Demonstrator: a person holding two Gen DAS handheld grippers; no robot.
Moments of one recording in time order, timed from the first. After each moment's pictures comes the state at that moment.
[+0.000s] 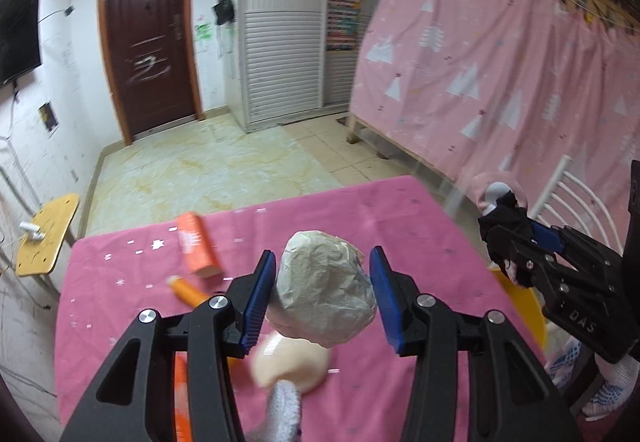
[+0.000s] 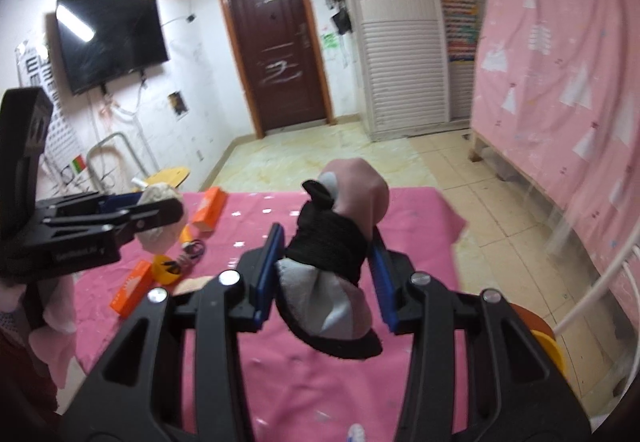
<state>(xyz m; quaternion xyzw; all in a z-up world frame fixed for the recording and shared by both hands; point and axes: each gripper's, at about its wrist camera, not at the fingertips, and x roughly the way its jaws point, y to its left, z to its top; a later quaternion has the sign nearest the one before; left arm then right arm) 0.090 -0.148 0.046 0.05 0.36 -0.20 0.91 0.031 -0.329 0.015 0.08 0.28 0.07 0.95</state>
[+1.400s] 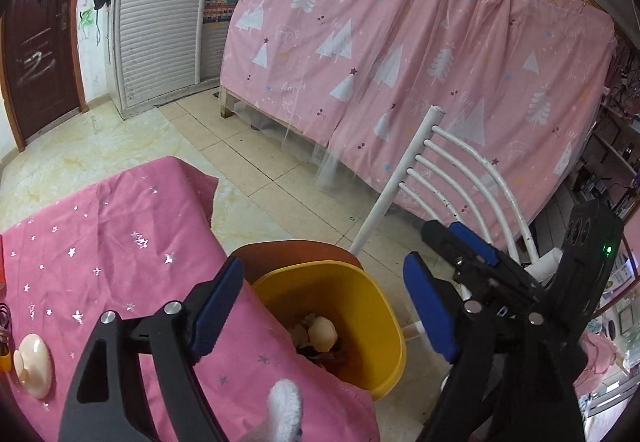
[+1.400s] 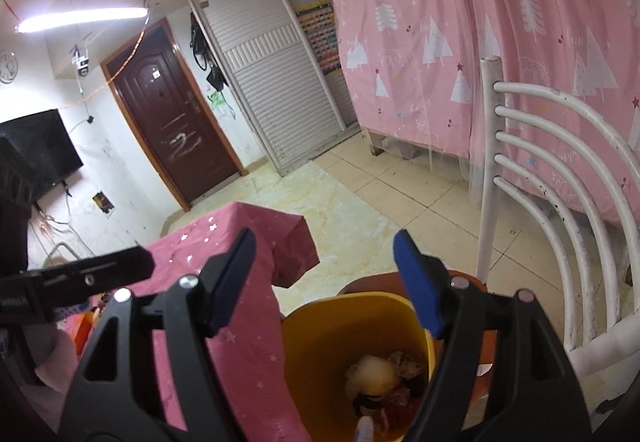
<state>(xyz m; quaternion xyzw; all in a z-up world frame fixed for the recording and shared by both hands) 0.032 -0.368 0.013 0.04 0.40 -0.38 0.83 -0.070 -0.534 -0.040 0.23 0.22 -0.09 0.94</state>
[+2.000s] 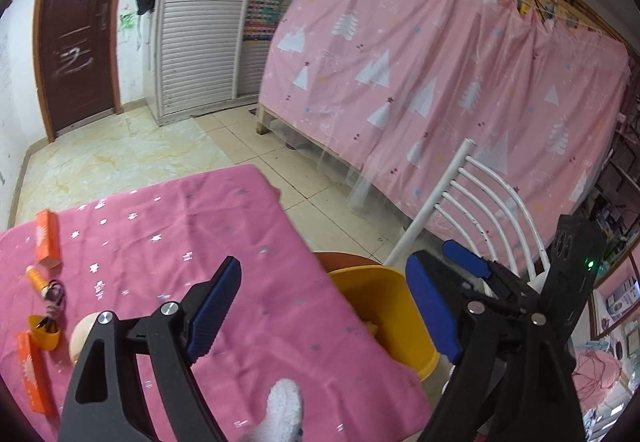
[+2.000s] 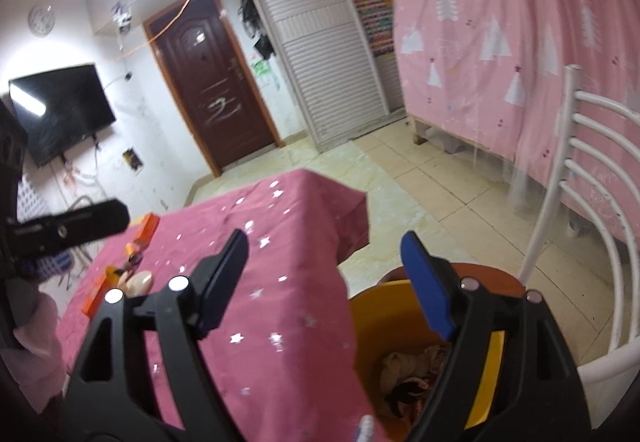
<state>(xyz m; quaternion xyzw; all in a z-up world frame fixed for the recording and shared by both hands) 0.040 -0.267 0.036 0.01 0.37 -0.33 0.87 -0.037 -0.451 -0.034 0.18 0.26 -0.01 0.95</state>
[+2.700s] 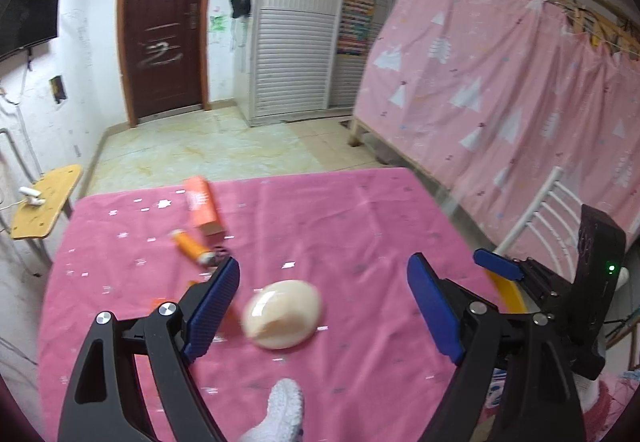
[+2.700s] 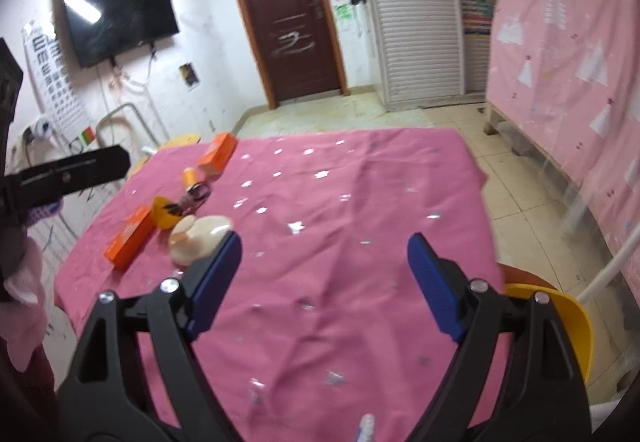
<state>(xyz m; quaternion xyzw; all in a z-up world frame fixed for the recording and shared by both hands) 0.061 -0.100 0.029 0.01 0.36 -0.18 0.92 0.025 -0.302 -0.040 0.07 0.33 0.11 0.93</state>
